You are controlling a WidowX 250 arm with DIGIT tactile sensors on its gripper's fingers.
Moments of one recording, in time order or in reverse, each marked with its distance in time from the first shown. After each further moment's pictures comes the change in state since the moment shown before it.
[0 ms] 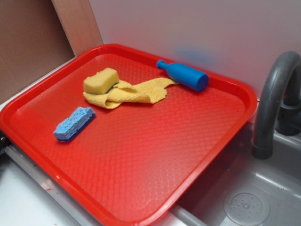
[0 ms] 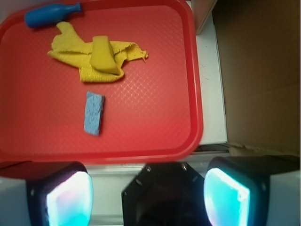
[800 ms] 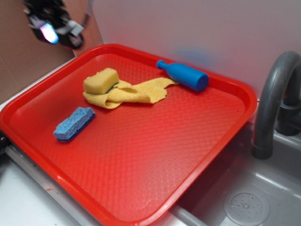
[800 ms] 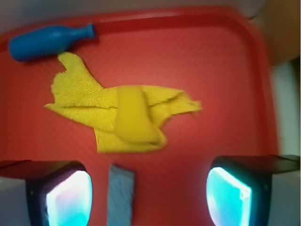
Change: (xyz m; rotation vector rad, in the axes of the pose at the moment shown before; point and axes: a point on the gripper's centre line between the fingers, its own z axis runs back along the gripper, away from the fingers) arm 0.094 -0.060 -0.111 -0.050 0.030 -0.002
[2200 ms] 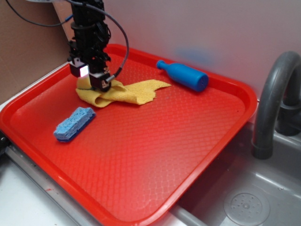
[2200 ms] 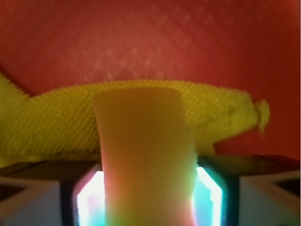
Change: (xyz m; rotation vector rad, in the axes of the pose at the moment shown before) arm 0.021 0.023 -0.056 0.143 0.158 -0.014
